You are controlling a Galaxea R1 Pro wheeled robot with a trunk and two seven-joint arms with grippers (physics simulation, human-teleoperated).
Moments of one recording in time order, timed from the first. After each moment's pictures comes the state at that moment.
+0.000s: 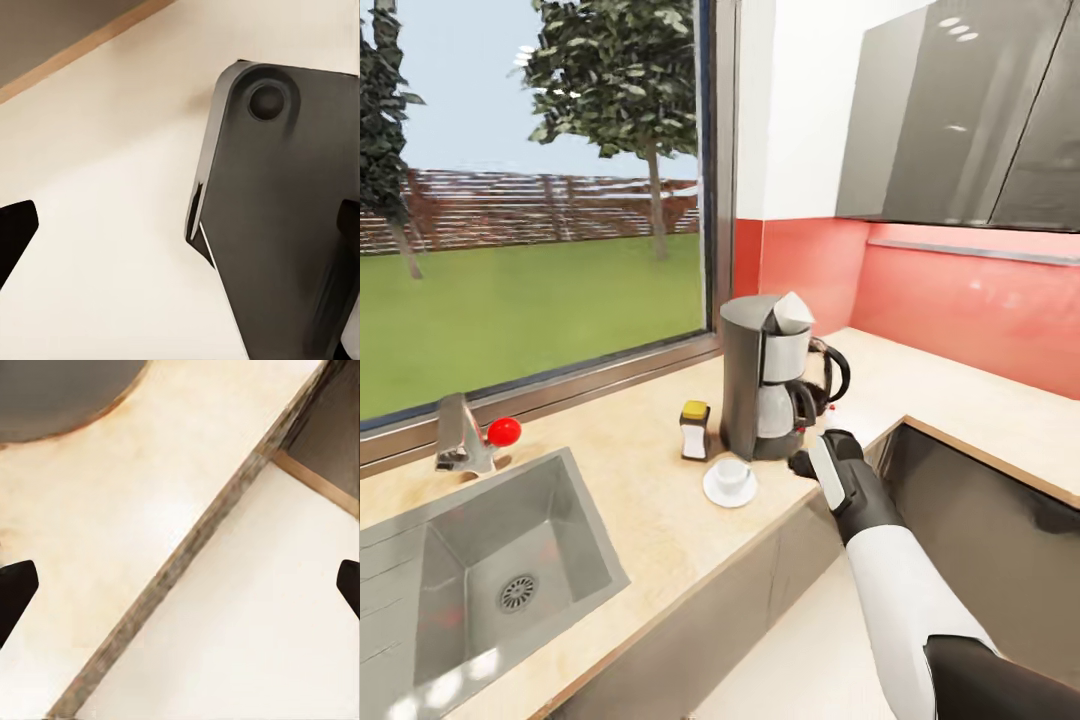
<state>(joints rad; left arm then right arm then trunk) 0.03 0.06 0.05 0.04 0.16 -0.39 0.03 -0.89 0.17 -0.12 -0.85 -0.20 0.90 -0.47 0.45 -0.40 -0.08</state>
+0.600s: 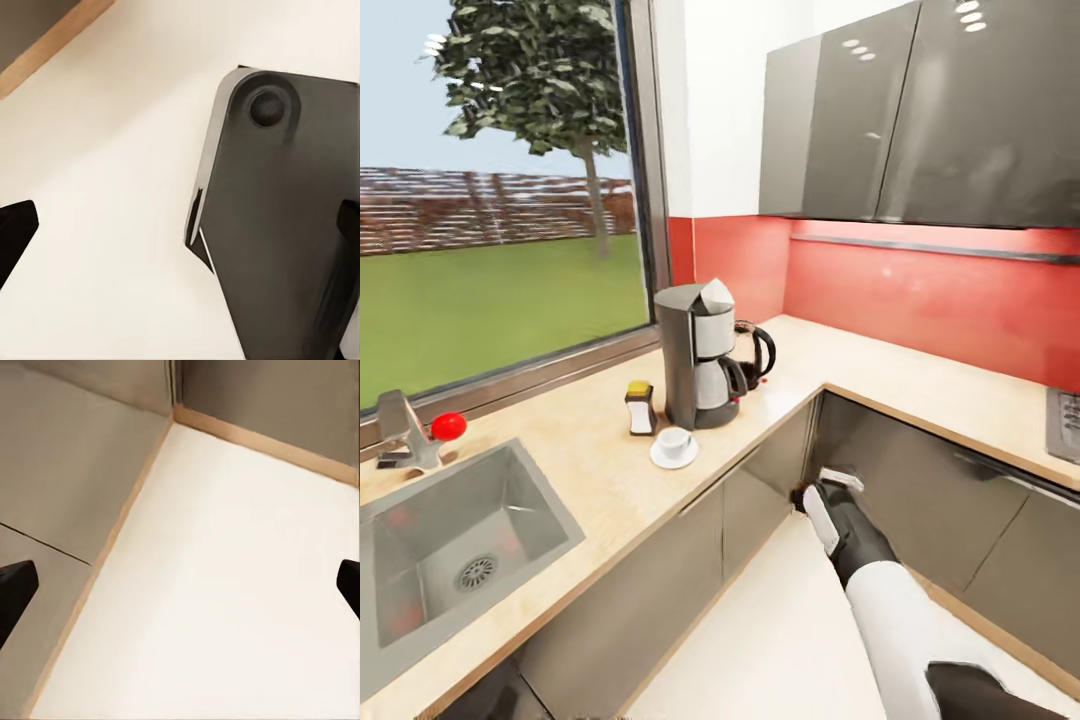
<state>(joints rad) 0.03 0.06 0.05 0.03 0.17 -0.39 0.03 -0.80 0.16 -0.12 -0.67 -0.19 0.58 -0.47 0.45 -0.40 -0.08</state>
